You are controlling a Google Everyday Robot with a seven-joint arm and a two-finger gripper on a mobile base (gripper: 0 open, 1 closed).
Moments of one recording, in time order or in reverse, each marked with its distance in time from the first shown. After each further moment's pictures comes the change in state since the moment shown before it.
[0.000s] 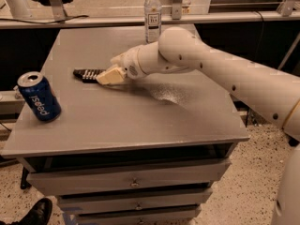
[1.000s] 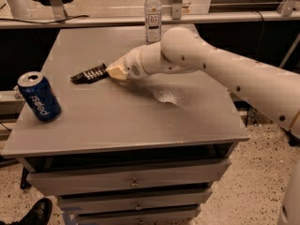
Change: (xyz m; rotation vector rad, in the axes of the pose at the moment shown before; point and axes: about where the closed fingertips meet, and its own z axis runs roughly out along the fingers) arm 0.005 -0.004 -0.009 0.035 0.018 0.036
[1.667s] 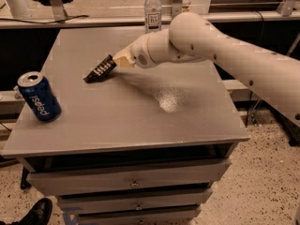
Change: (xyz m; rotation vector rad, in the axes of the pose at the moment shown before) arm -0.024 -0.016 -0.031 0.063 0.008 -0.049
